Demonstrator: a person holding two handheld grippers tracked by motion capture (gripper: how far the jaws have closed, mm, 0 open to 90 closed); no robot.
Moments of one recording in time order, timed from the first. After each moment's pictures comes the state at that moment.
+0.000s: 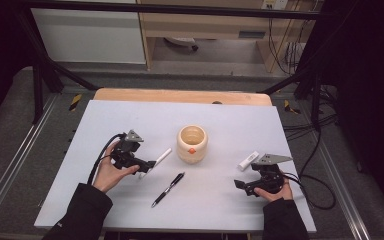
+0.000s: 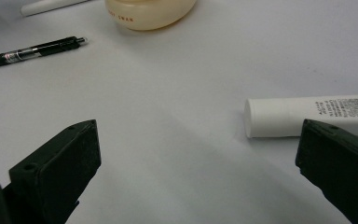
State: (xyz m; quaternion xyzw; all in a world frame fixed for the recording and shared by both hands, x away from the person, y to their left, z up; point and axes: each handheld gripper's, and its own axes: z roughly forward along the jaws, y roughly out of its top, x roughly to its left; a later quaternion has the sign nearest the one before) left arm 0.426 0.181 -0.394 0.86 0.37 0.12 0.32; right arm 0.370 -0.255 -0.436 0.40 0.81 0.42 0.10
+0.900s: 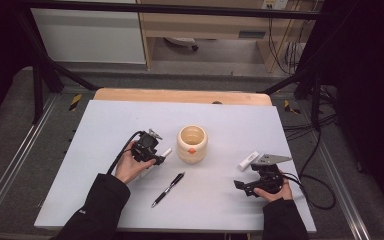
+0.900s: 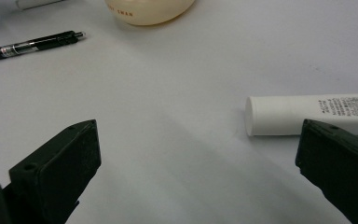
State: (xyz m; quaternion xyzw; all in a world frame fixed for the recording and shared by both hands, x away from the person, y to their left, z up) left arm 0.458 0.142 -0.423 0.88 0.38 0.10 0.25; right arm 0.370 -0.254 -0.438 0.39 0.81 0.41 0.10
